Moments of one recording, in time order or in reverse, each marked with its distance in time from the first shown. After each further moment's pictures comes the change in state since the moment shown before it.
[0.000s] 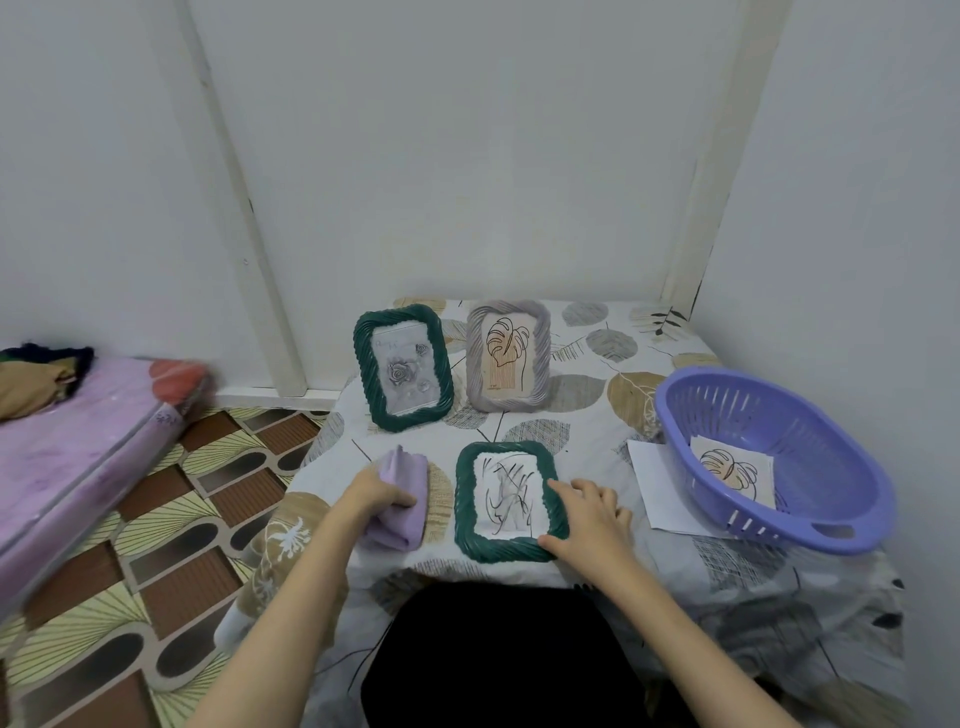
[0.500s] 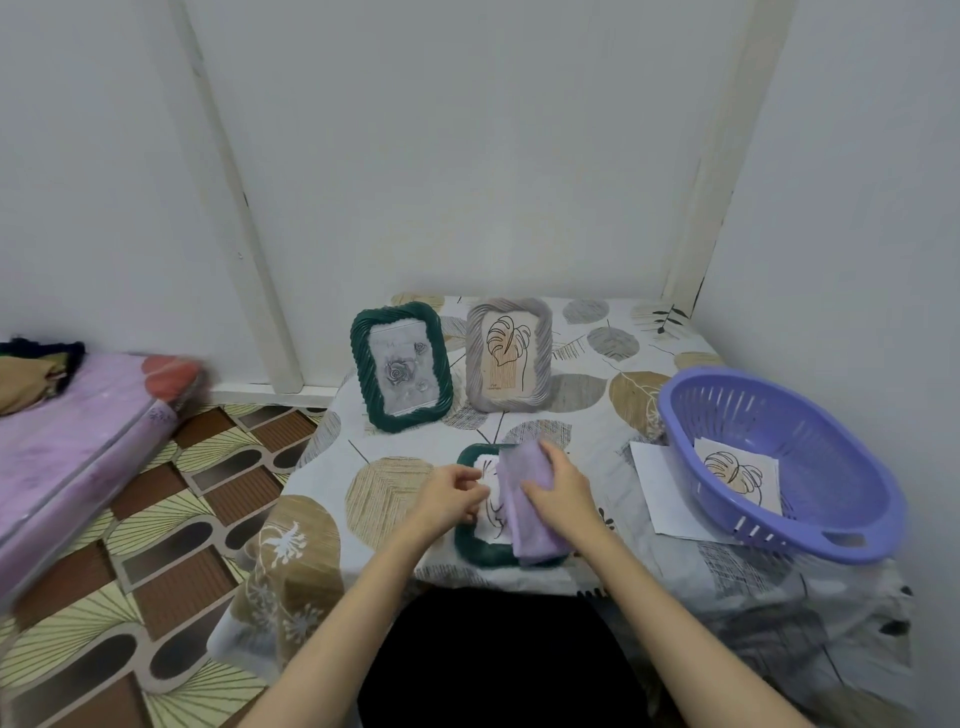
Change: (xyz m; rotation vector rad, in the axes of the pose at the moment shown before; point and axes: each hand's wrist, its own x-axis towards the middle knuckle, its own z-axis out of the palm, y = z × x) left_hand -0.013 0.025 0.063 -0.237 -0.186 0.326; right_hand 0.039 -0.028 -0.003 0.647 0.052 0.065
